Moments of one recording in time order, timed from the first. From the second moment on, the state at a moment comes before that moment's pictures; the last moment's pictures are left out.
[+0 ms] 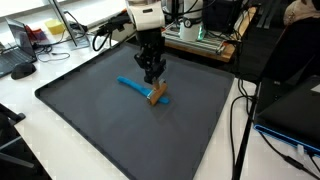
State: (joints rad) arm 0.04 0.30 0.16 -1.98 -0.06 2.26 -1.38
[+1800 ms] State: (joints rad) arm 0.05 0.30 0.20 -2.00 -0.06 2.28 -1.48
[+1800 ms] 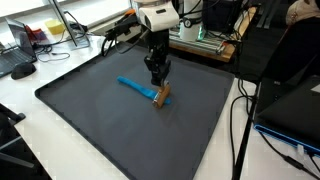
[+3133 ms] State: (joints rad) arm 0.08 0.30 0.23 -2.00 -0.06 2.28 -1.59
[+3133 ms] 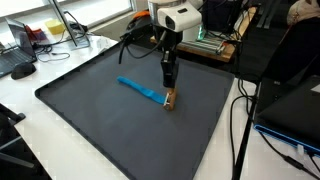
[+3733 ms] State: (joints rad) arm 0.09 0.30 0.24 -2.01 -0.06 2.28 -1.67
